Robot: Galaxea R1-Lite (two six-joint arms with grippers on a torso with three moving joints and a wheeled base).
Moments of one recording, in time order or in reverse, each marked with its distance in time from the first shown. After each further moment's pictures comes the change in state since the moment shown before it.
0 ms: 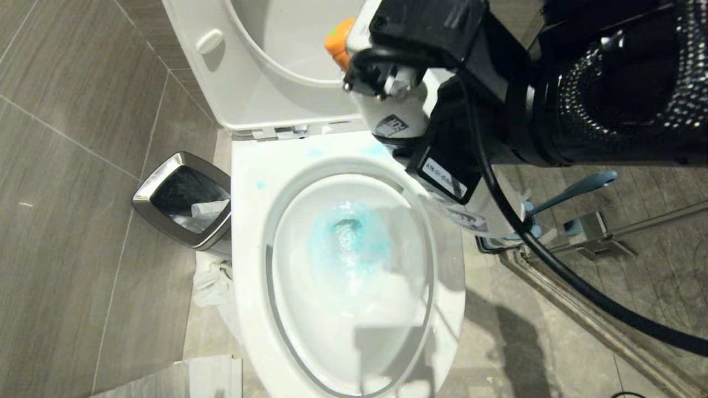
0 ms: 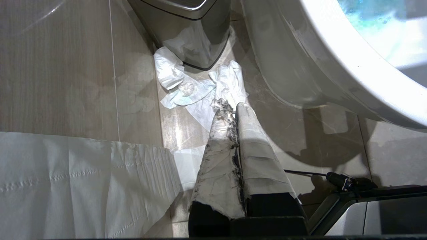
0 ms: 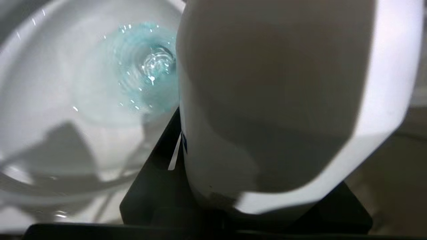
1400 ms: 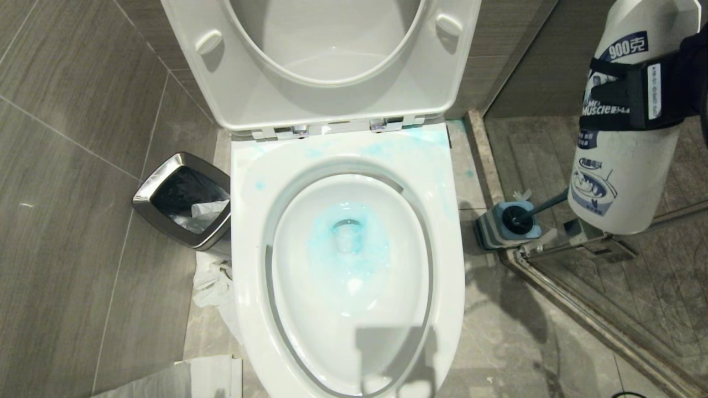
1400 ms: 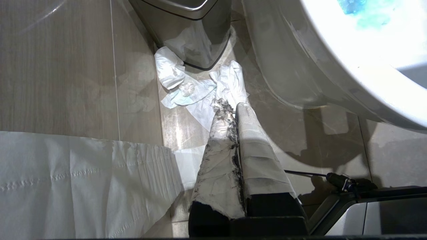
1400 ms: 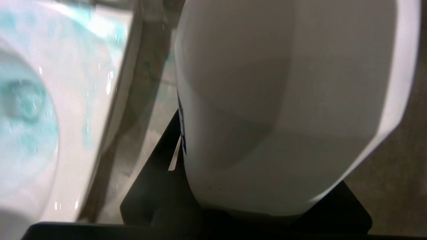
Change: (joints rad) left arm 0.000 0.000 -0.001 0.000 0.004 -0.005; right arm -0.496 -0.330 0.334 -0.193 0.048 0.407
